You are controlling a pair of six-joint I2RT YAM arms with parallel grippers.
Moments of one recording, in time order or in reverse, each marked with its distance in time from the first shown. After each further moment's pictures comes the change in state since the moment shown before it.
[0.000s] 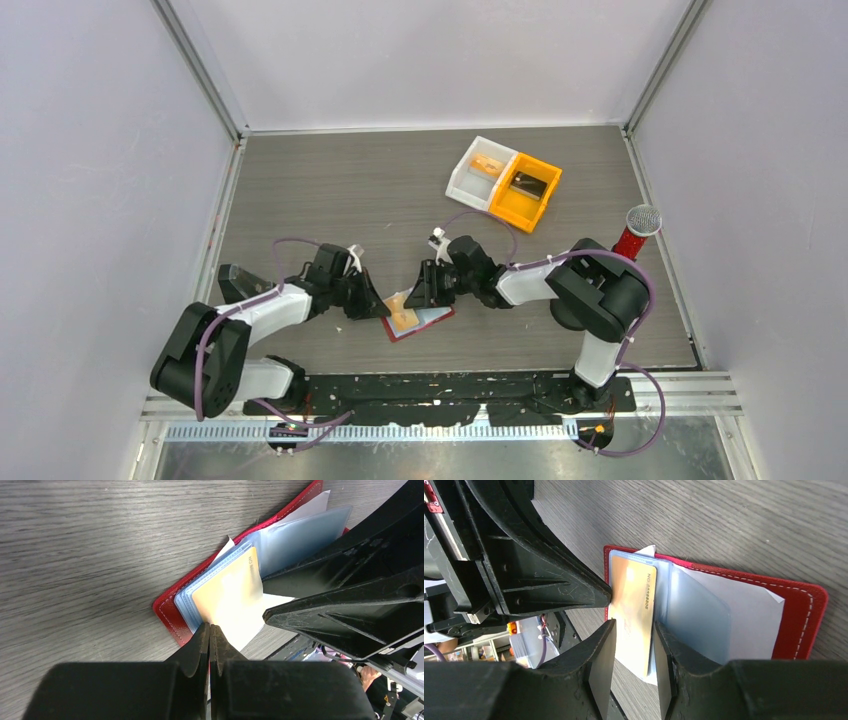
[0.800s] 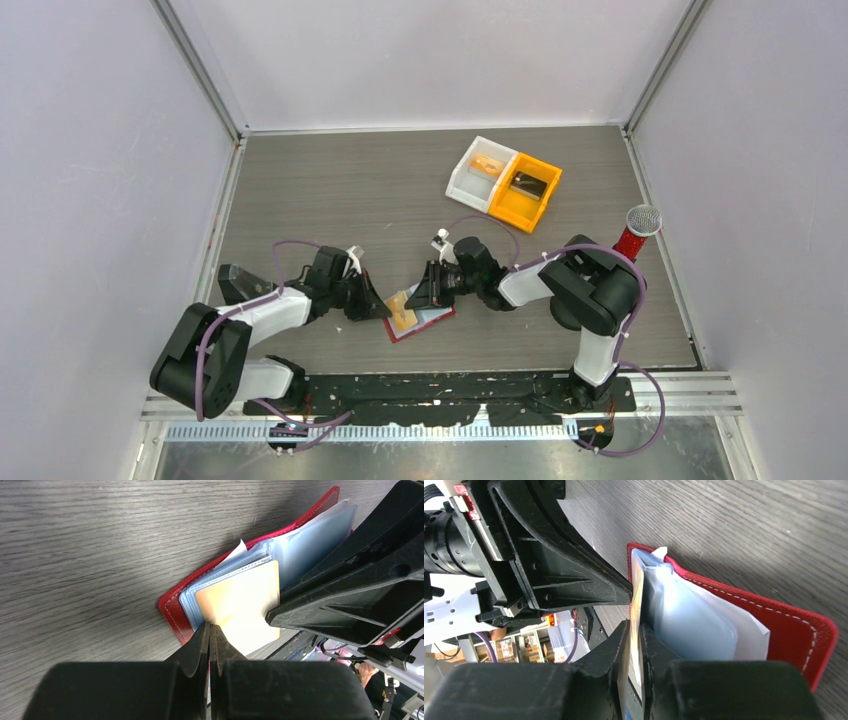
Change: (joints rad) left arm 0.002 0.003 -0.034 0.069 0.019 -0.005; right arm -0.035 0.045 -0.048 0.183 -0.119 0.142
